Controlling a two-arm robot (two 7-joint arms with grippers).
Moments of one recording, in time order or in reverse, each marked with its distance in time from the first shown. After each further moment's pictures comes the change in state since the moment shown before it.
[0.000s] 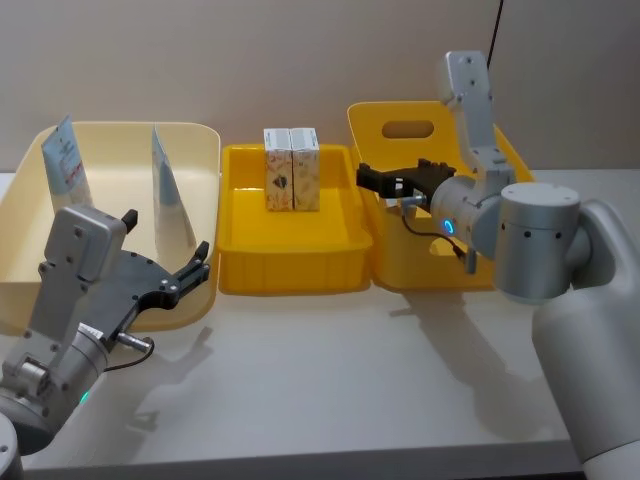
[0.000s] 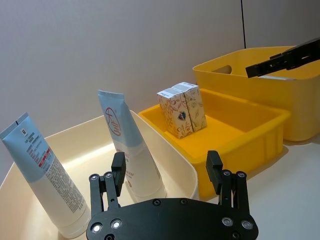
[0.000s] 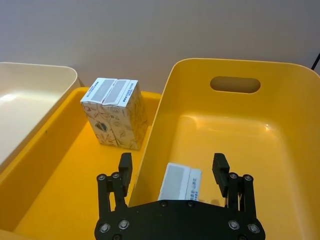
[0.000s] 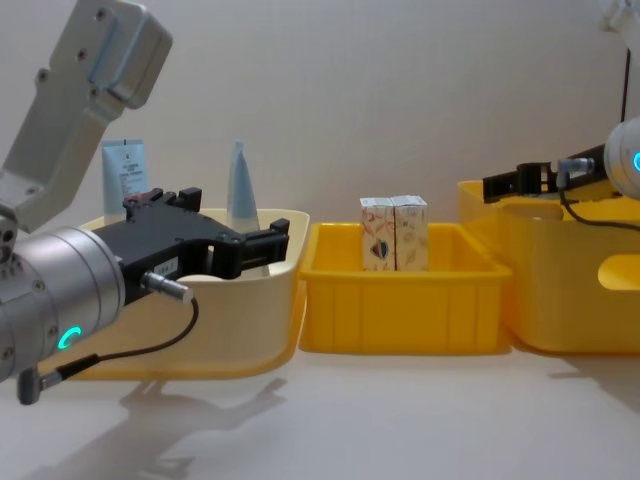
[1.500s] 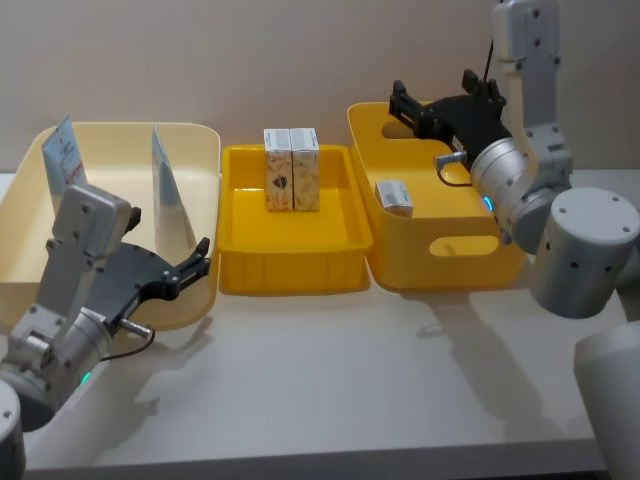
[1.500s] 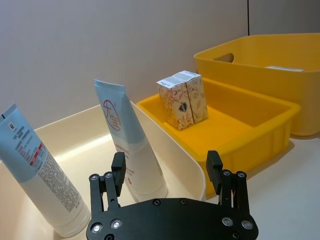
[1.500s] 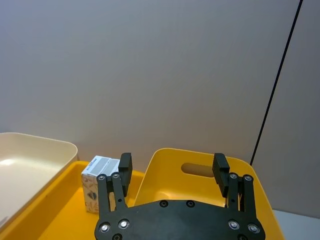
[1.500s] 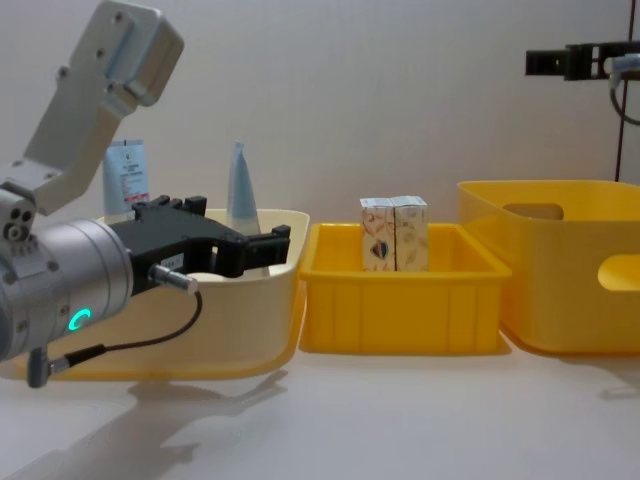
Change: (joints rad) left arm -0.053 -0.017 -0.005 0.040 -0.023 0.079 -0.040; right arm -0.119 0.045 0.013 -0.241 -0.083 -0.263 -0.011
